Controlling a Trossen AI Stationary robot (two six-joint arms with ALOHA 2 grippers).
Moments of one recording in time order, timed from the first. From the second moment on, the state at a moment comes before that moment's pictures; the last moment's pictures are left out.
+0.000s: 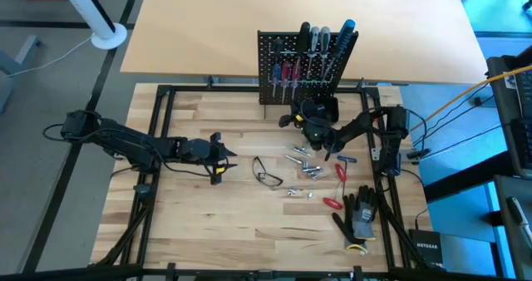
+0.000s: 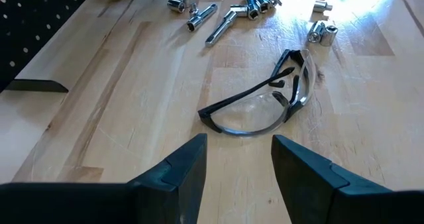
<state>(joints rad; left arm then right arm) -0.05 1.22 0.40 0.27 -0.19 -0.02 -0.25 1.88 0.62 1.24 0.85 0.22</state>
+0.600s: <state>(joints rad) -0.05 1.22 0.40 0.26 -0.19 -0.02 -0.25 1.89 0.62 1.22 0.92 0.23</state>
